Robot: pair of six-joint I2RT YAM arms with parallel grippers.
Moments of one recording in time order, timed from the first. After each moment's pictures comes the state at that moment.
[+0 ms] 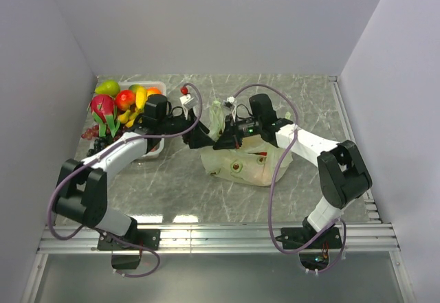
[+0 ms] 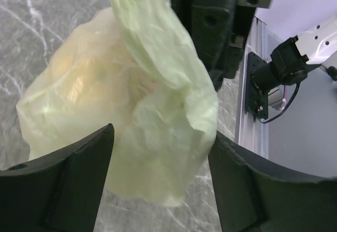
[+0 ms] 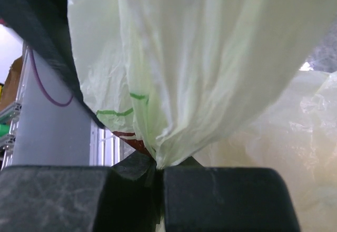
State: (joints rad) left arm -0.36 1.45 0.93 0.10 0.99 -0.12; right arm 0.50 1.66 1.07 0.00 -1.05 0.08
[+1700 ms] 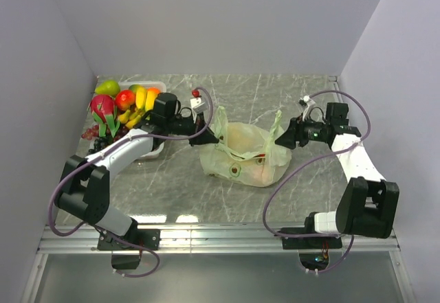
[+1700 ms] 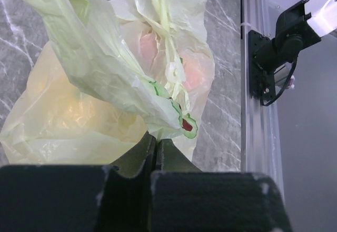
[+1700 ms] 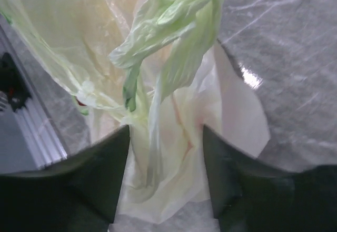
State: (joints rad) left arm -0.44 1.50 1.01 0.01 1.01 0.05; right arm -0.15 1.33 0.93 -0.53 -0.97 -0.31
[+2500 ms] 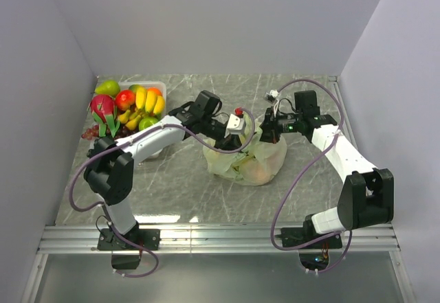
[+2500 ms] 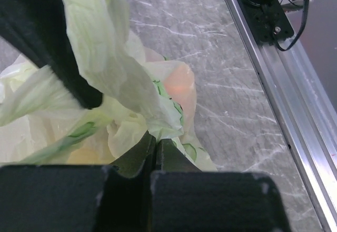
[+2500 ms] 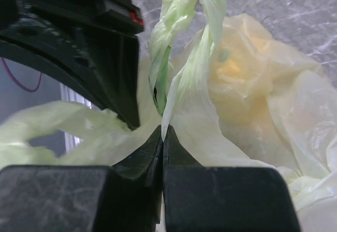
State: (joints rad) left arm -0.68 1.74 1.38 -0.43 1.00 0.71; right arm 0.16 1.41 1.06 -0.43 -1.09 -0.27
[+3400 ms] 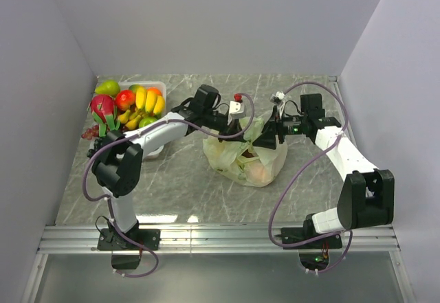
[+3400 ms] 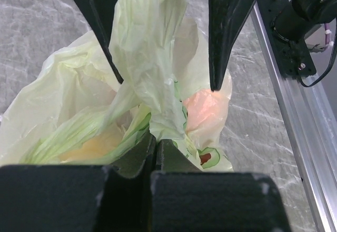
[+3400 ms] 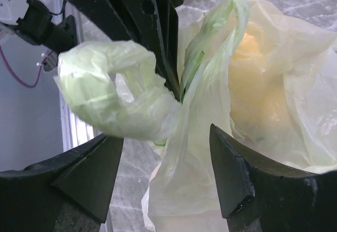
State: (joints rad) left arm -0.64 1.84 1.40 -0.19 0.99 0.43; right arm 0.10 1.41 1.03 -0.48 -1.14 -0.35
